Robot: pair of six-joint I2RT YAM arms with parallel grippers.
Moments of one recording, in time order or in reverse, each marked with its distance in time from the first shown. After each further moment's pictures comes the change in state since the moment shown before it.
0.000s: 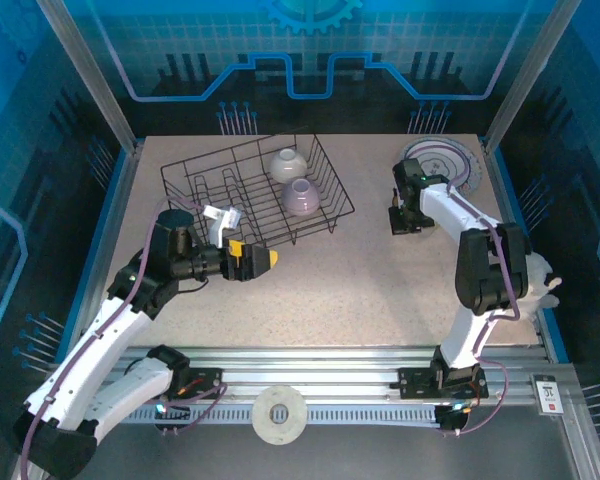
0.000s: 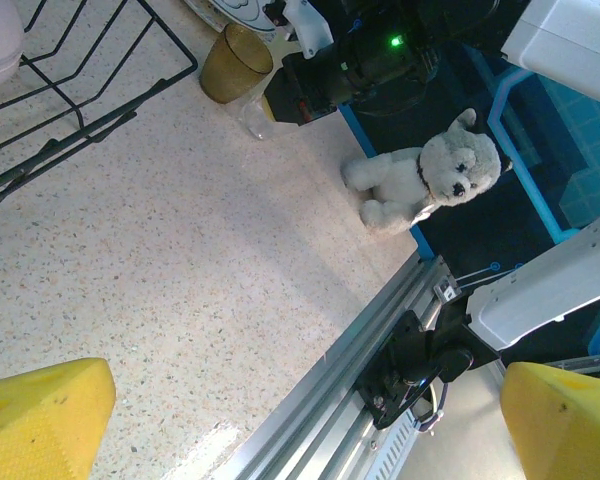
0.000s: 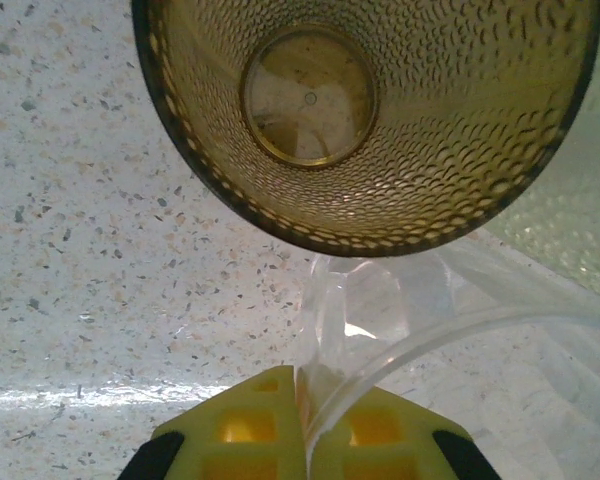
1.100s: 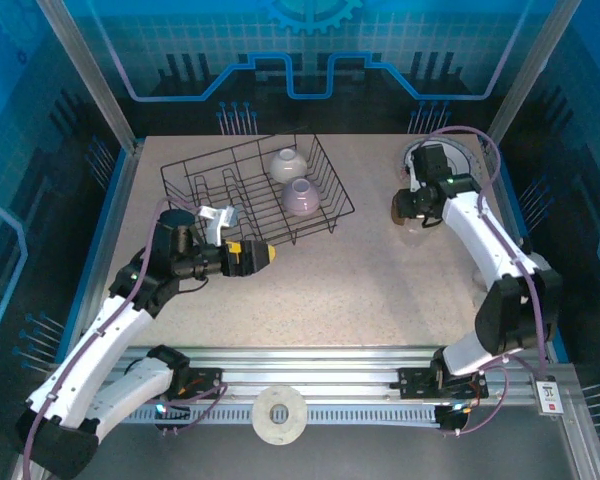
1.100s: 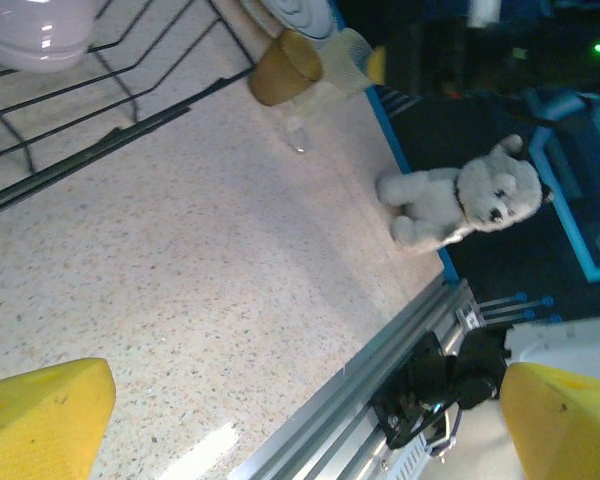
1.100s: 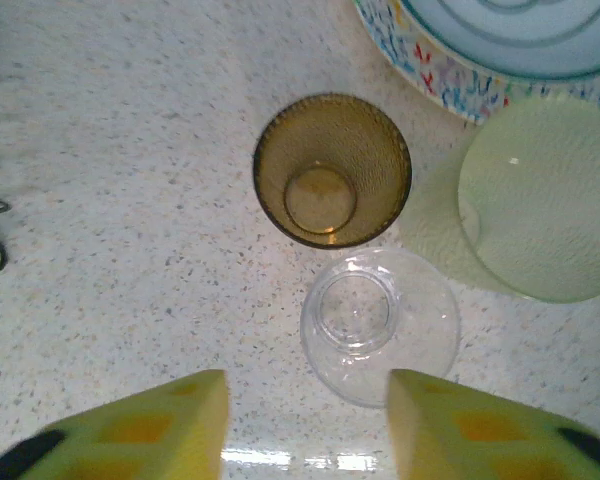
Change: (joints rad) left arm 0.013 0.011 -0.009 -0.026 -0.084 -0.065; right arm 0.003 -0.301 0.003 0.000 -0.062 0.018
